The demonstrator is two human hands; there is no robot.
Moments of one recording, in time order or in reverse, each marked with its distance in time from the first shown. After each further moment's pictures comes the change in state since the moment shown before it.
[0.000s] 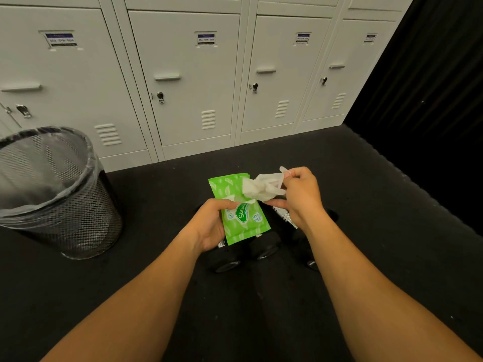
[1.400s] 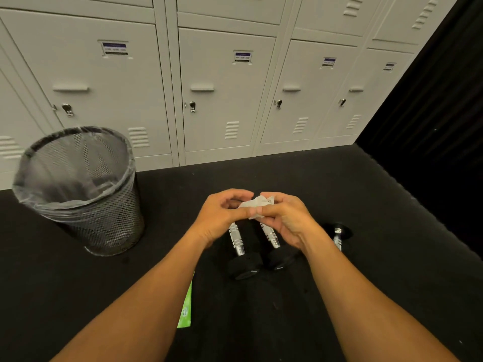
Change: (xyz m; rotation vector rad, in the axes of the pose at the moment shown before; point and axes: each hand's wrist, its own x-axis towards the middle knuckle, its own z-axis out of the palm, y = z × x) left_hand -0.031 0.041 -0.051 0.658 0.066 0.527; right_hand -0.031 0.017 0.063 0.013 -0.374 0.168
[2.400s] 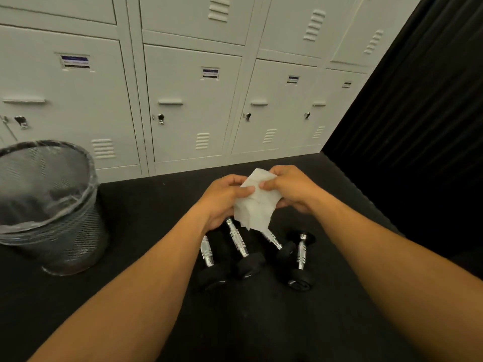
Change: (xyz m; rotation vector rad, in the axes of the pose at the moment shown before) left_hand 0.061 0.071 0.063 -0.336 -0.105 -0.273; right_hand -0.005 -0.120 -0.045 -0.665 0.114 -0.094
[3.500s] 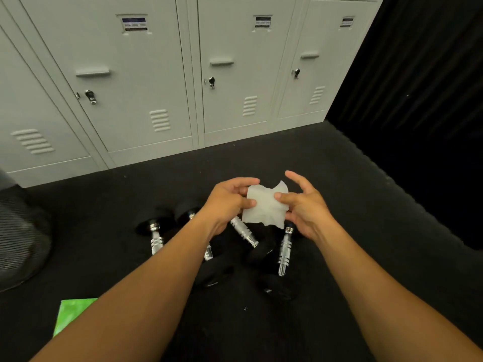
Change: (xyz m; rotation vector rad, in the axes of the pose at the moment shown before) left_hand 0.133 -0.104 0.117 0.154 0.057 -0.019; right_hand 0.090 0.210 -0.105 0.745 0.100 0.102
